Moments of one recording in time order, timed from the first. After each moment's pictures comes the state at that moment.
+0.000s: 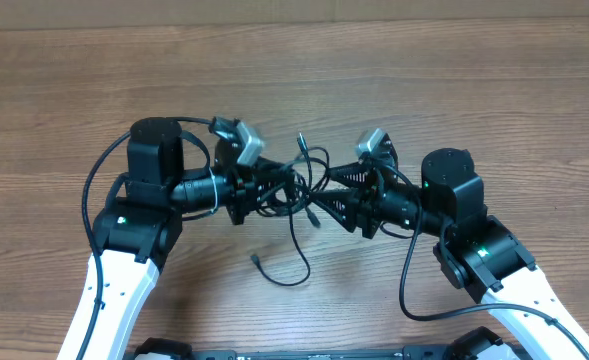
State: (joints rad) left arm -0.20 1.14 0.96 -0.39 0.98 0.08; right arm 0.47 1.05 0.81 -0.16 -0.63 0.15
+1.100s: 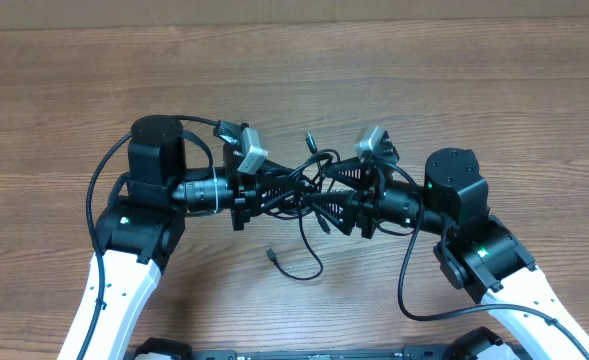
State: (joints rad) left arm -0.22 1.14 0.96 -0.32 1.17 0.14; right arm 0.47 1.05 0.81 -0.07 -0.70 0.20
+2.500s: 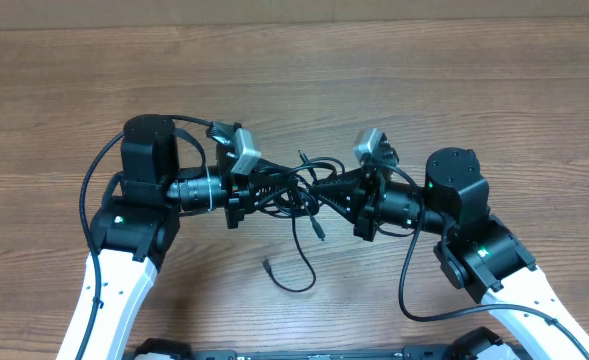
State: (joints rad) left arm -0.17 1.14 0.96 -0.34 1.17 0.21; right arm 0.47 1.05 0.81 -0.06 -0.76 0.20
